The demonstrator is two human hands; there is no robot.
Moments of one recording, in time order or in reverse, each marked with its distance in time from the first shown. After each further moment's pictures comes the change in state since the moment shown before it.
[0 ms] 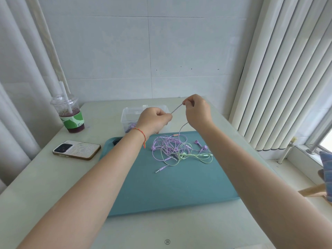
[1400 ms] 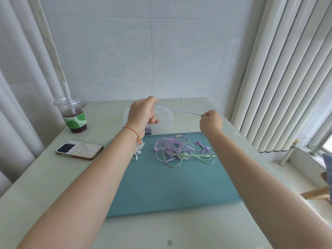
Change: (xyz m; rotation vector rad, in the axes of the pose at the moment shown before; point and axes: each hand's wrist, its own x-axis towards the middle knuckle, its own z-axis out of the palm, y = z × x) left_hand 0.013 0.000 -0.024 -0.491 0.172 -0.030; right_hand -0.002 0.042 -0.009 -0.123 0.014 0.371
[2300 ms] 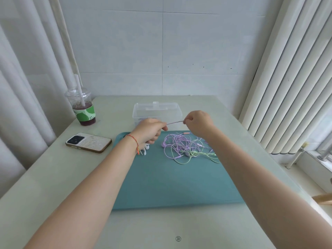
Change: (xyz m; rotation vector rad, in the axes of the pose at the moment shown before) left_hand -0.011 -0.048 -0.033 0.289 -0.323 -0.227; right_hand -0.033 -0.036 0.026 -0.383 -0.333 -0.380
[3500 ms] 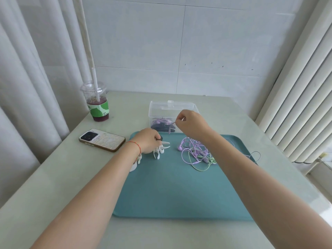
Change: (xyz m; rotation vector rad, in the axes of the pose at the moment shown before) left_hand 0.021 -0.053 -0.056 0.916 0.015 0.068; right_hand 0.016 -0.062 0.041 0.130 -0.074 -0.150
